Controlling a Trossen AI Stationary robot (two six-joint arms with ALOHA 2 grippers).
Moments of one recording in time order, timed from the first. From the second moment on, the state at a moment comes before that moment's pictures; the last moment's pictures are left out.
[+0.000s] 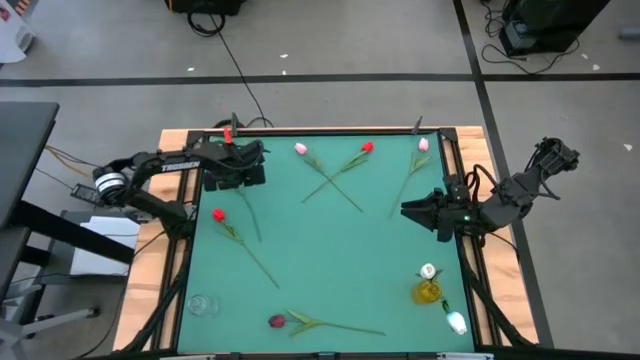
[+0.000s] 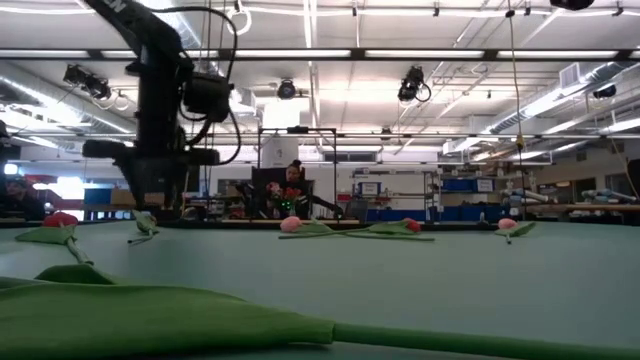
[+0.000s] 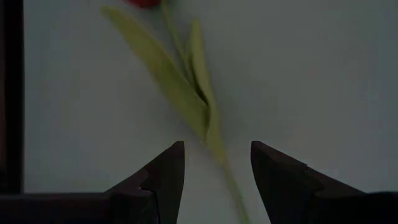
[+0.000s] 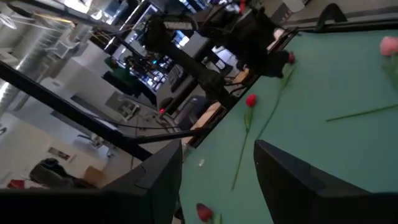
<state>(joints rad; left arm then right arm) 0.58 1.40 0.81 -0.88 -0.18 -1.17 0.61 0.75 0.83 -0.33 0.76 1.02</state>
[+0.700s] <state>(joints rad) 0.63 1.36 0.61 -0.57 -0.10 -1.13 0.47 0.73 0.83 -0.36 0.62 1.05</state>
